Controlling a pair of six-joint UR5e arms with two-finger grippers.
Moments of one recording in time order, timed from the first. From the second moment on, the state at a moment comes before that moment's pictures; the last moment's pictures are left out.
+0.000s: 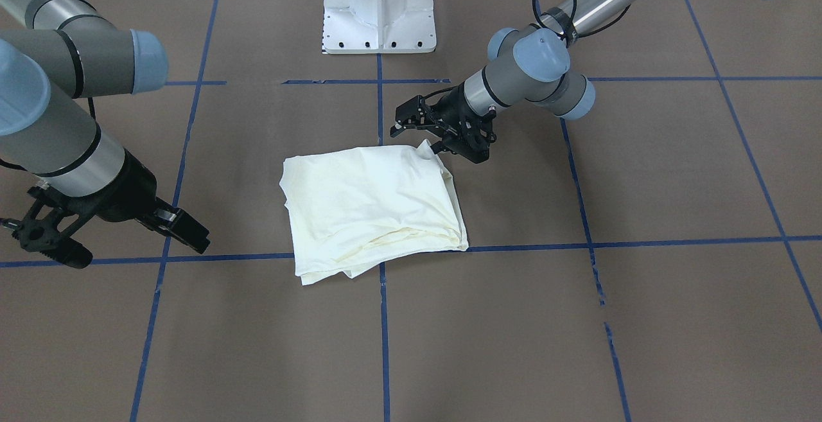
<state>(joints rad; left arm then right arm) -0.56 -2.11 -1.43 -2.63 -2.08 -1.35 1.00 -1.00 1.60 -1.48 2.22 1.35</state>
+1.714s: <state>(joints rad) -0.47 -2.10 -1.41 -2.77 -2.08 -1.45 1.04 -1.00 1.60 -1.51 2.22 1.28</state>
